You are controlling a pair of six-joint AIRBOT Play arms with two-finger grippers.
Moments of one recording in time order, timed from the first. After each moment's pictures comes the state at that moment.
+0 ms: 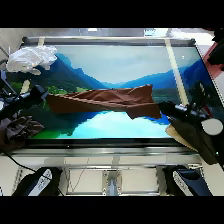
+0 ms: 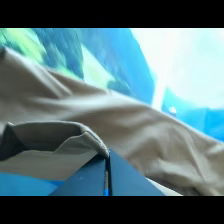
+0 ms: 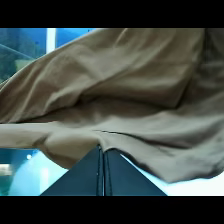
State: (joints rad) left arm 0.31 -0.92 0.82 0.86 -0.80 -1.41; right arm 0.00 -0.67 0.68 -1.02 0.79 1.60
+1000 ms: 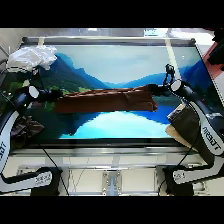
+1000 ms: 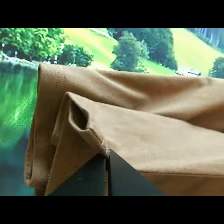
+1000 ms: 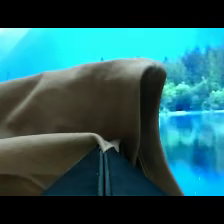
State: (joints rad) left arm 0.07 -1.35 1.01 1.41 -0.68 -1.60; right arm 0.00 -1.56 1.17 -1.17 0.64 1.48
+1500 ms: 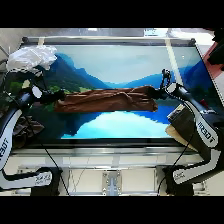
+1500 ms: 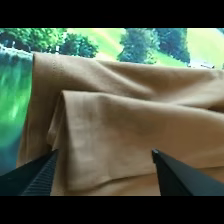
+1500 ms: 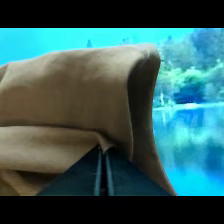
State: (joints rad) left arm 0.06 -1.39 1.02 1.39 -0.68 -1.60; right arm 0.00 -1.64 1.18 -1.16 0.63 1.48
